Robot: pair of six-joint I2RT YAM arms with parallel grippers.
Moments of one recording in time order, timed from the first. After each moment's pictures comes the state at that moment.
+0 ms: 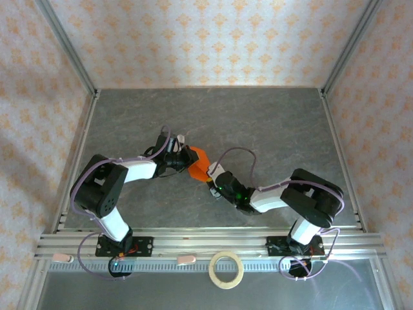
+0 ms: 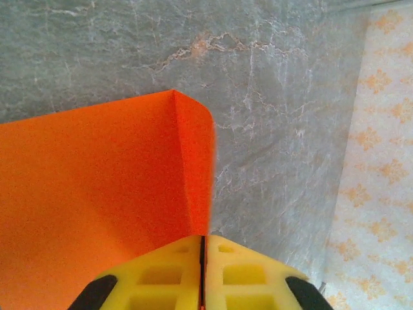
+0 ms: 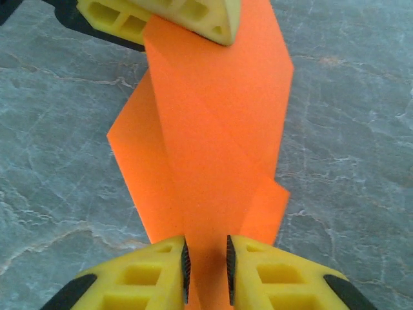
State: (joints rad) left arm -0.39 1.69 0.75 0.22 0.48 -1.02; right arm 0.99 1.65 0.51 0.53 0.31 0.10
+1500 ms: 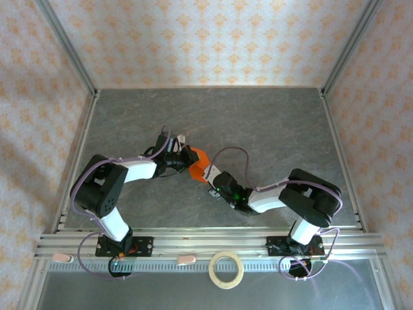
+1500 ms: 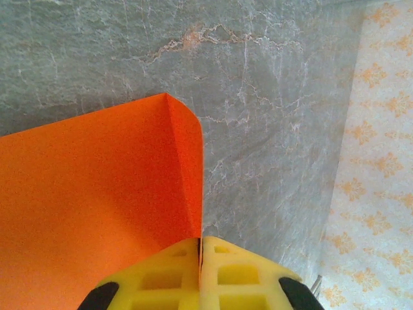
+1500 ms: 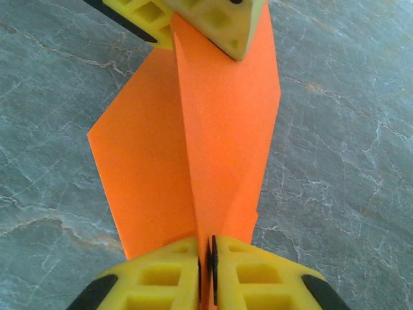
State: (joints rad) left arm -0.39 1.69 0.75 0.22 0.50 -1.02; right arm 1.01 1.66 0.53 0.52 0.39 -0.08
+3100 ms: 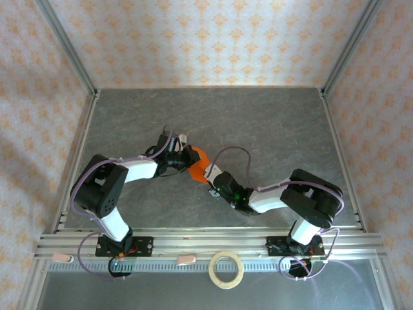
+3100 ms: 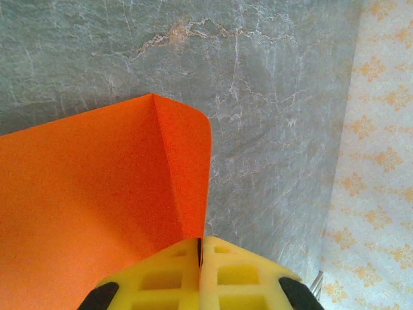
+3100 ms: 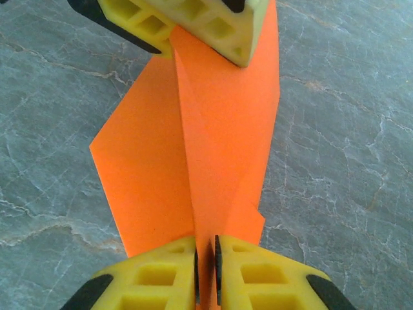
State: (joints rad) left arm -0.40 1.69 0.77 0.21 0.50 -1.01; right arm 1.01 1.65 0.52 0.51 0.38 -0.03
